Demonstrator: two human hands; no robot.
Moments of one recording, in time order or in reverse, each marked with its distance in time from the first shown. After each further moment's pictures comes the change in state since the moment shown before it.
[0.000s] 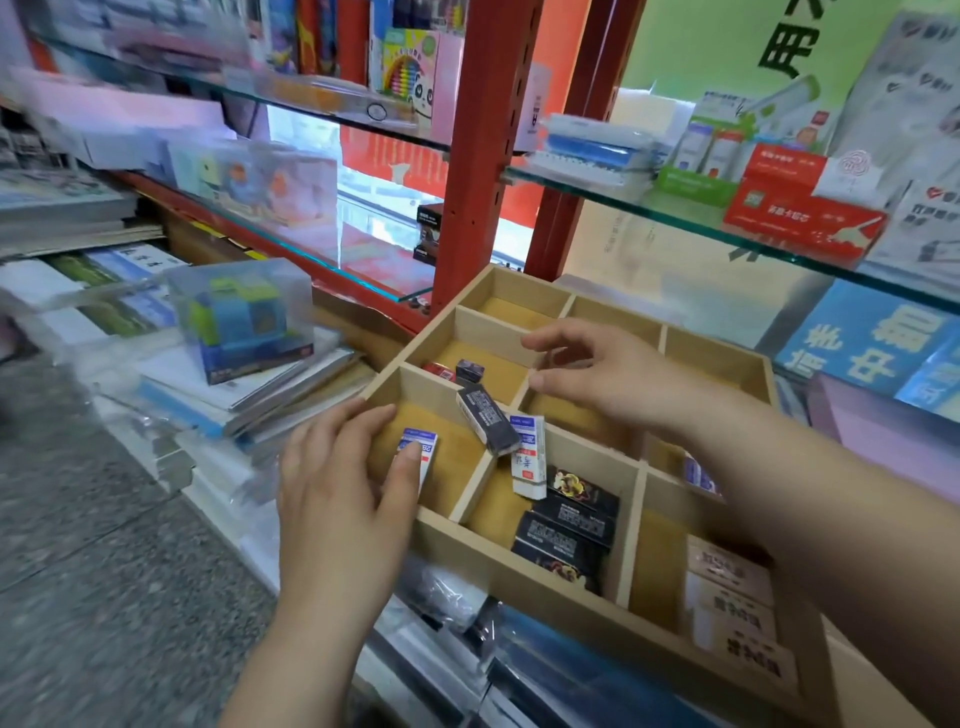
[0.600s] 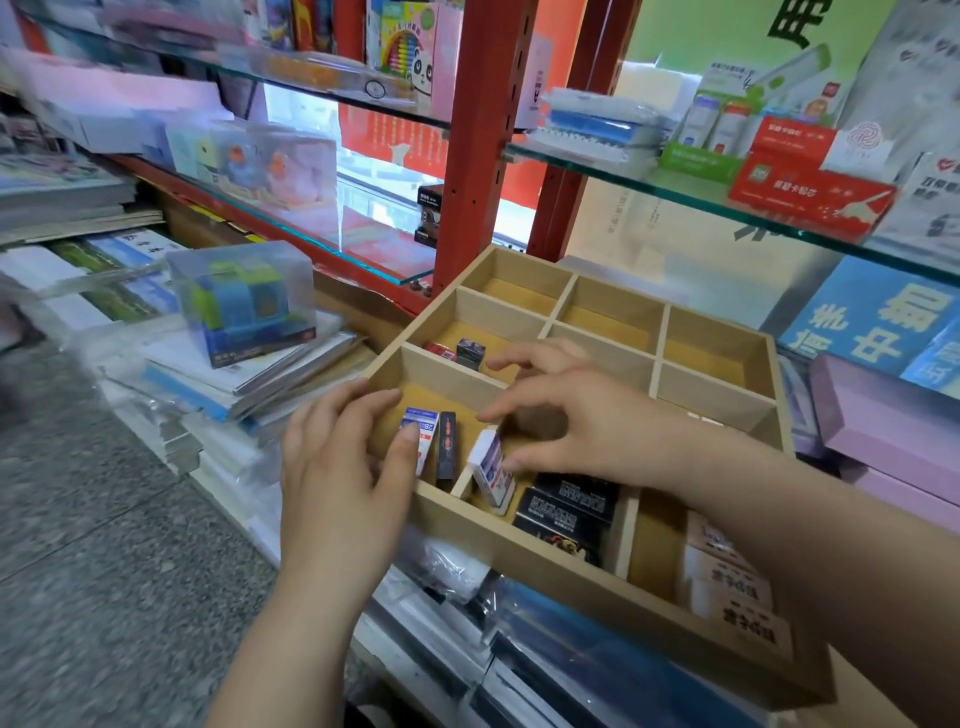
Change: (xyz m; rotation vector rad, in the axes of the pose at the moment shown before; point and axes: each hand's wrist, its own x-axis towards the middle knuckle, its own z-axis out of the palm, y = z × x) left_hand -0.001 -0.002 -0.001 0.009 -0.005 0.010; right_hand -0.027 -0.003 0.021 -0.405 -0.172 -0.304
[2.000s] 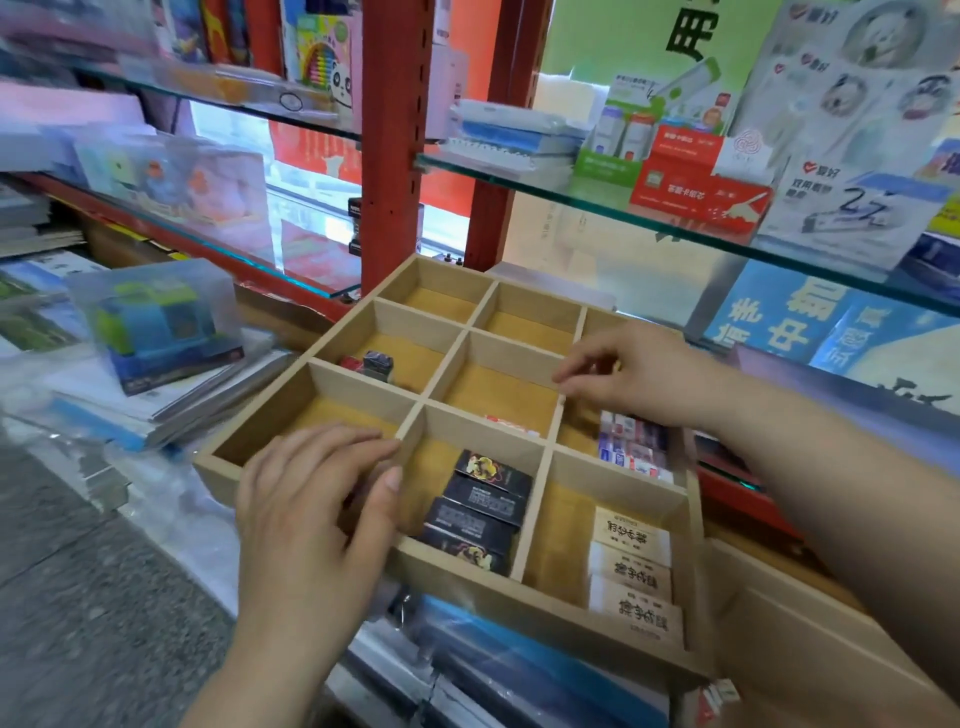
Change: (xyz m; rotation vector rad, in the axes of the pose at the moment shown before) left_hand -0.020 0.032 0.014 0.051 -0.027 0.244; right_hand -0.043 0.061 -0.050 0.030 0.153 0.341
